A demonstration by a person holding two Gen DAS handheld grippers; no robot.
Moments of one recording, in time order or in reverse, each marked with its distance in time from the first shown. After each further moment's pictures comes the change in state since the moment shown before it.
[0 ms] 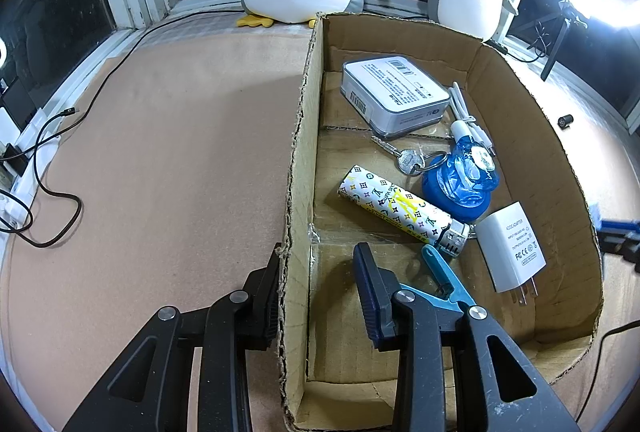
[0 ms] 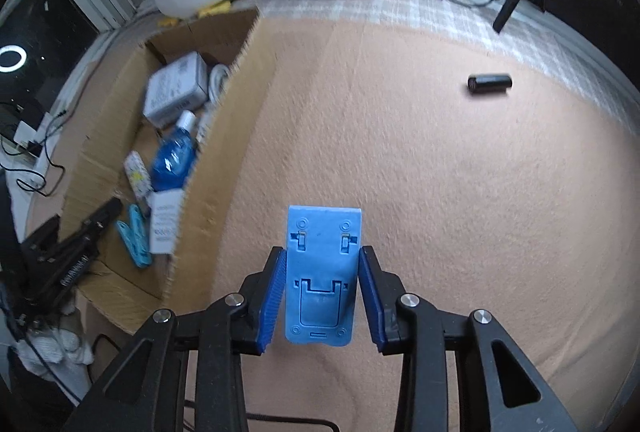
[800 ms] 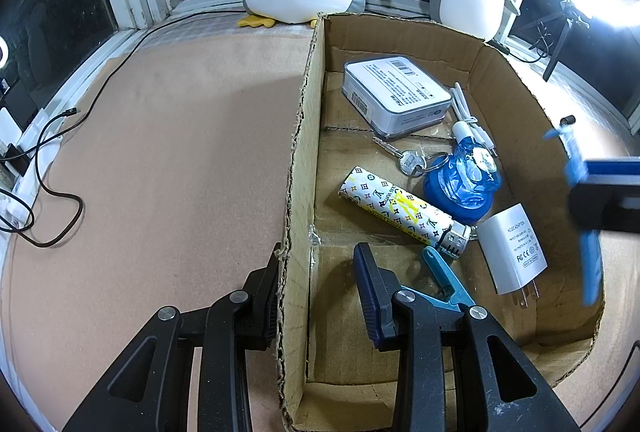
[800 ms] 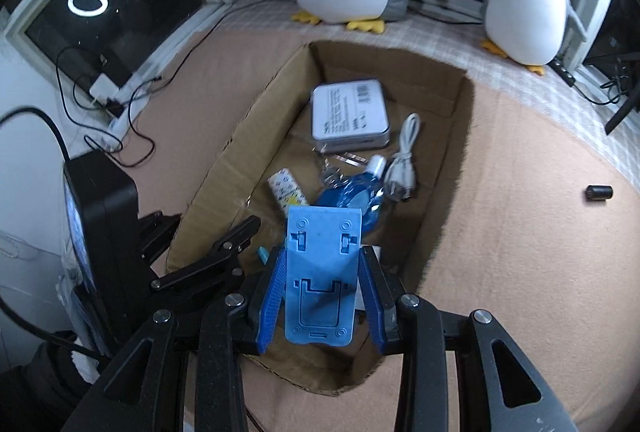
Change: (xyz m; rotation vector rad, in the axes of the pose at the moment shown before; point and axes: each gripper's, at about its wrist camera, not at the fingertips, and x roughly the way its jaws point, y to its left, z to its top) left arm -0.001 0.001 0.001 -0.002 0.001 0.007; right arm 0.017 0.127 0.032 -0.251 0.025 0.174
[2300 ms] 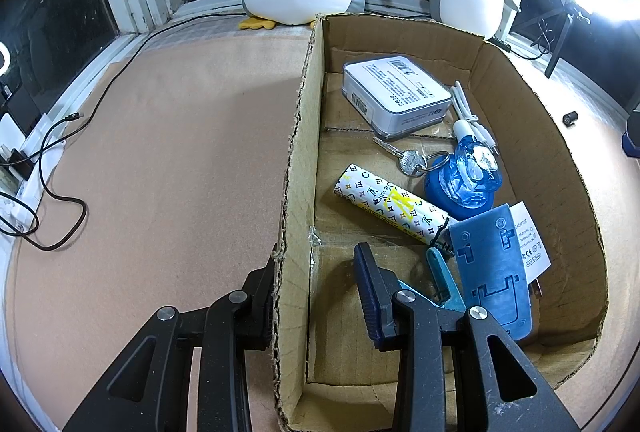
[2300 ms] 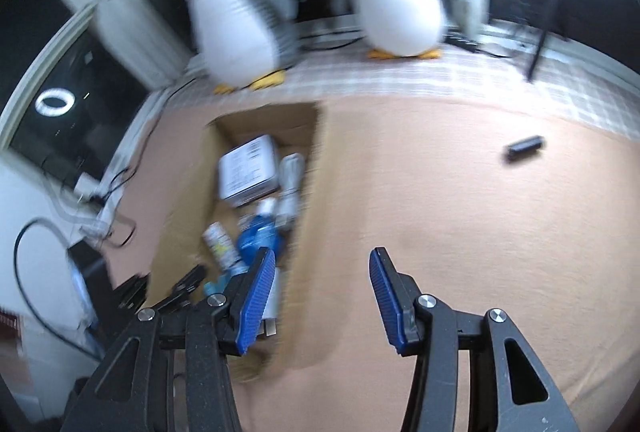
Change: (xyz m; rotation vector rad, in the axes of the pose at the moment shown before) left arm 0.001 -0.004 0.002 0.013 -0.002 0.022; right arm -0.061 -0.121 -0.015 0.330 -0.174 -0.035
